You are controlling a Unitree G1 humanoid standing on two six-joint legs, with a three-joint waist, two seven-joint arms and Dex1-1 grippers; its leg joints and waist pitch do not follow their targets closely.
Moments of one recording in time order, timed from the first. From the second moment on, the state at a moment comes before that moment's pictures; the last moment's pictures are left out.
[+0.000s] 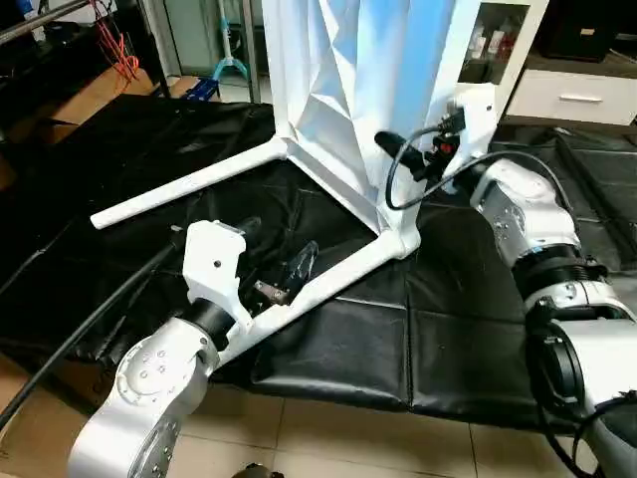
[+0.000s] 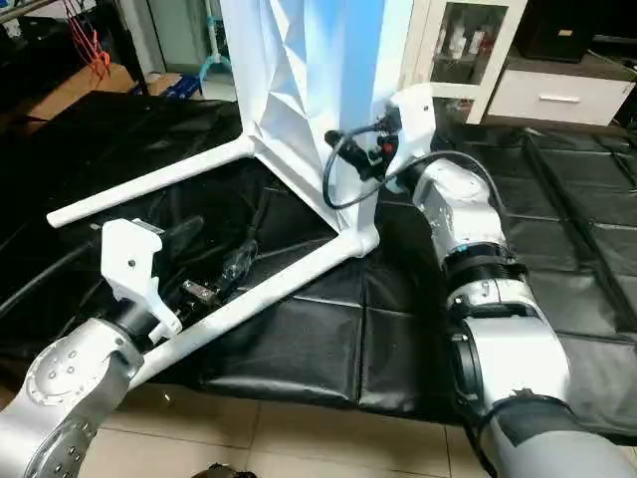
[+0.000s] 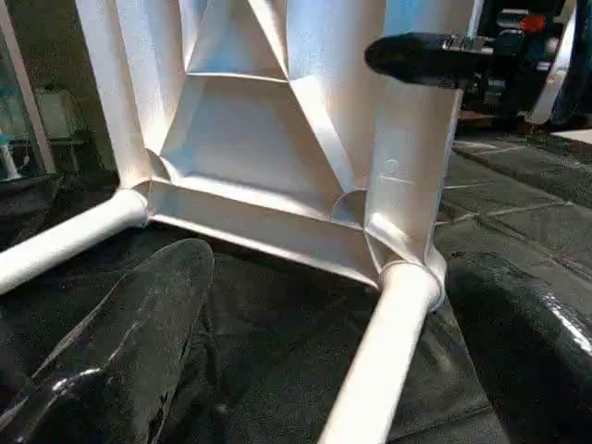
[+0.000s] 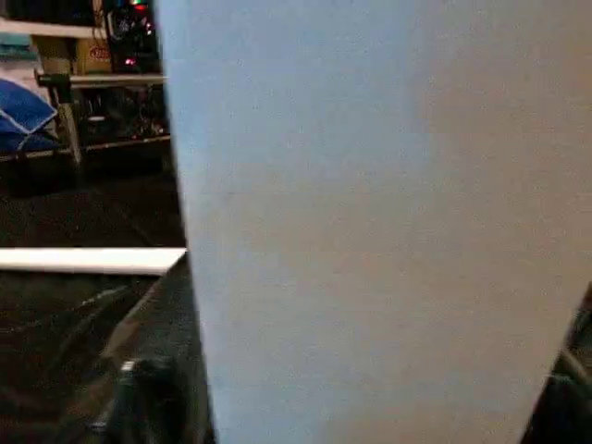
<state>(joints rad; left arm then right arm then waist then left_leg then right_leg) -0.01 0.22 -0.12 -0.62 -0.25 0.55 -0.21 -1.03 -0.29 -0.11 1.01 0.23 -0.04 0.72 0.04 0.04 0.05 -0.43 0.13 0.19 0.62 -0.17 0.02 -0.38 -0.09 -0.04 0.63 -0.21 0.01</state>
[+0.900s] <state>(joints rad) -0.05 0.23 -0.14 -0.63 -0.23 0.58 -0.21 -1.18 -0.36 -0.10 1.21 0.12 -0.08 0.51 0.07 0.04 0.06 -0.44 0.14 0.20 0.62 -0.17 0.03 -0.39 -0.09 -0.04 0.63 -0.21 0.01</state>
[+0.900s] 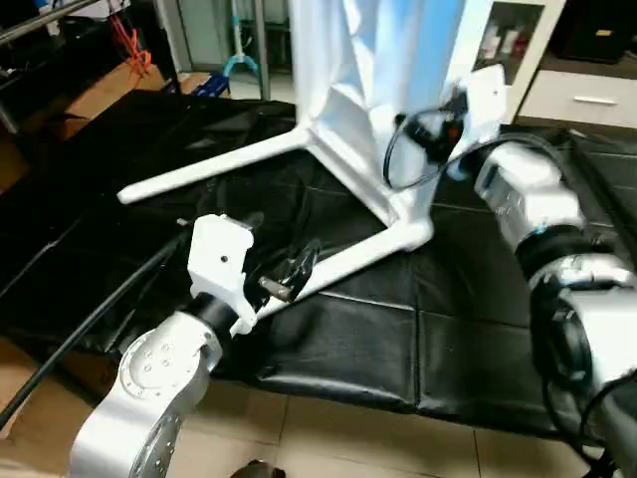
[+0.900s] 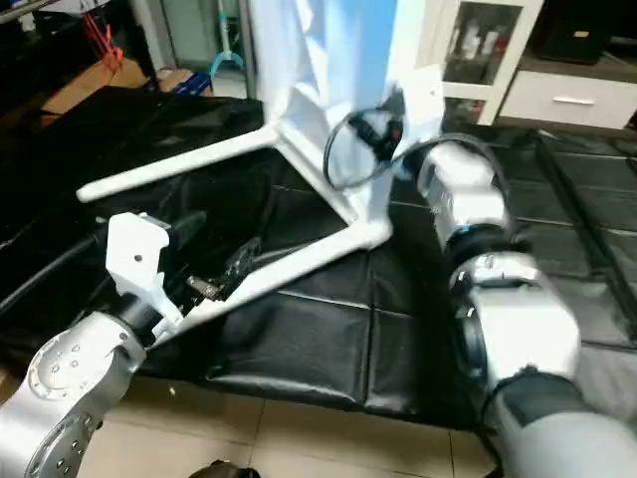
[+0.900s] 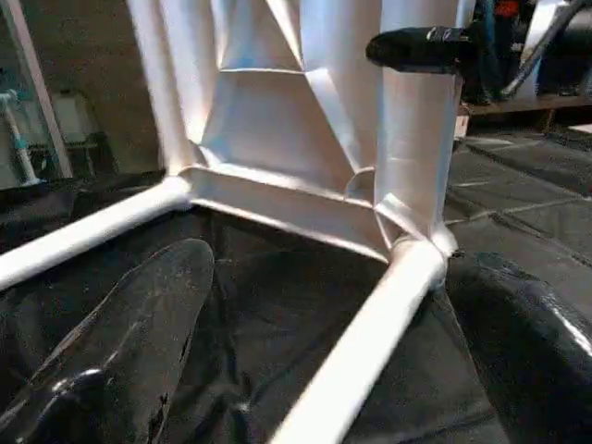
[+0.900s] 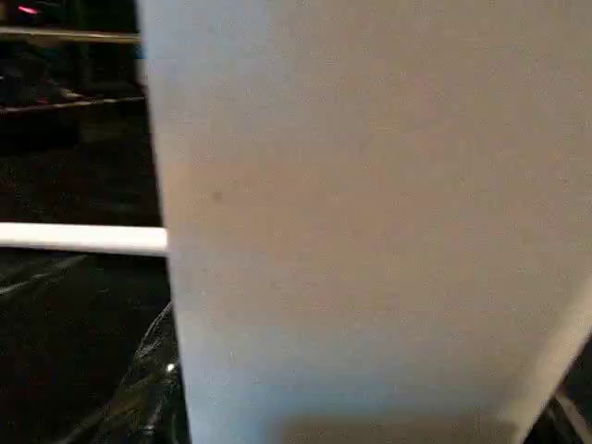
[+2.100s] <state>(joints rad) -0.08 0.21 -0.17 -0.63 -0.22 0.58 -0.21 -1.57 -0.63 0.17 1.30 -0.26 -0.25 0.47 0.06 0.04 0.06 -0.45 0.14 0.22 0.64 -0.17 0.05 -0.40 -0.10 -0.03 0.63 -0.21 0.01</state>
